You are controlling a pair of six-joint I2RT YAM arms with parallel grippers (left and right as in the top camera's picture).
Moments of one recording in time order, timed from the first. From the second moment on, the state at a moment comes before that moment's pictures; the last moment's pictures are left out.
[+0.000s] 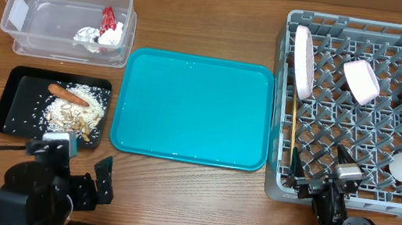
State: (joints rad) left arm -0.11 0.49 1.02 -1.26 -0.04 -0.28; right arm 0.11 0.01 0.02 -0.03 -0.09 0.02
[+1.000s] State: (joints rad) left arm -0.01 0.02 0.03 0.10 -0.04 -0.10; right arm 0.11 0.01 0.02 -0.03 -0.09 0.02
